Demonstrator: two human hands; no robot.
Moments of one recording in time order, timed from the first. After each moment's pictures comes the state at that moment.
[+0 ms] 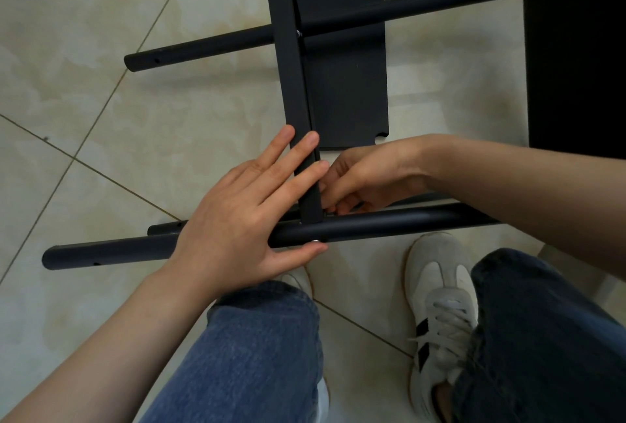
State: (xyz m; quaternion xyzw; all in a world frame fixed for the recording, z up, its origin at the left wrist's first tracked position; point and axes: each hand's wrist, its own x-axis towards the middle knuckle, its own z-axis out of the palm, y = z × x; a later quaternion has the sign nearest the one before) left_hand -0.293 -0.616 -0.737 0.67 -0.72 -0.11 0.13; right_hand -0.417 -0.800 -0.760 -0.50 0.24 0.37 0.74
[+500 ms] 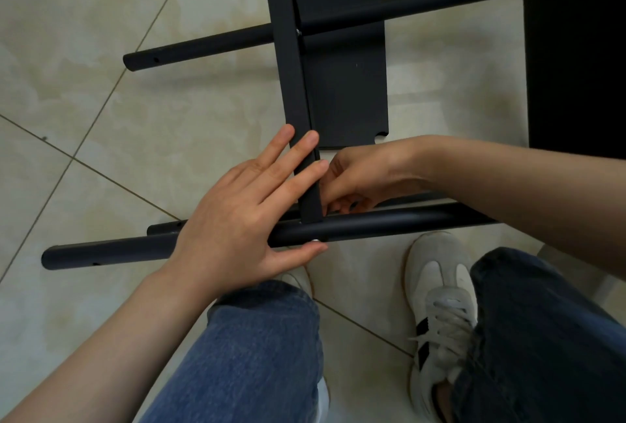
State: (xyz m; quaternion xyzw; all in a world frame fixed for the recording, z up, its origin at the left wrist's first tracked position) left_hand -0.293 -0.616 -0.737 0.67 -0.72 -0.11 0.13; right_hand -0.412 -0.796 -0.762 -0.57 0.24 0.37 0.69
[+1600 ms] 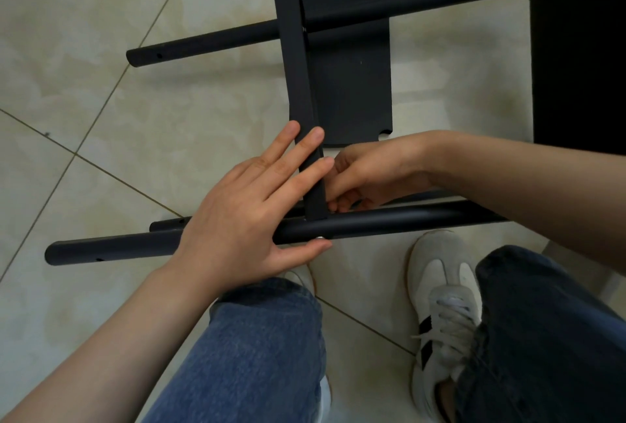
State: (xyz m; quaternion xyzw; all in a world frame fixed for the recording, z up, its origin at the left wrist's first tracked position) left_hand -0.293 -0.615 -0.738 0.67 -0.72 -0.11 0.15; right_hand -0.416 -0.797 -0.758 -0.52 0.23 0.36 0.74
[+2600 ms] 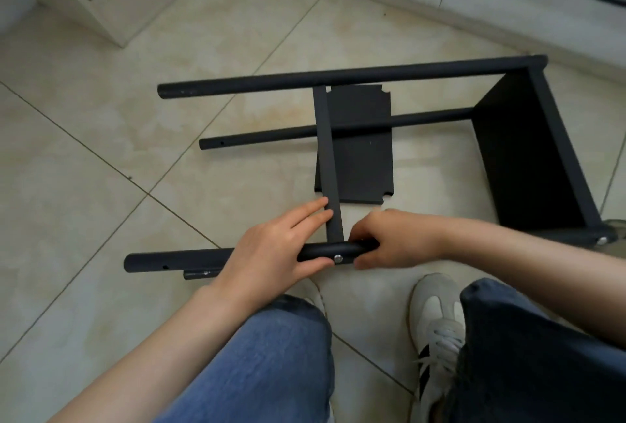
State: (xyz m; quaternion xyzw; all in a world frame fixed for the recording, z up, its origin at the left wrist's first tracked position) left_hand -0.303 -0.593 -0.701 0.73 -0.66 -0.11 0.16; right_hand -0.444 -0.761 -0.675 -0.86 0.17 0.31 0.37
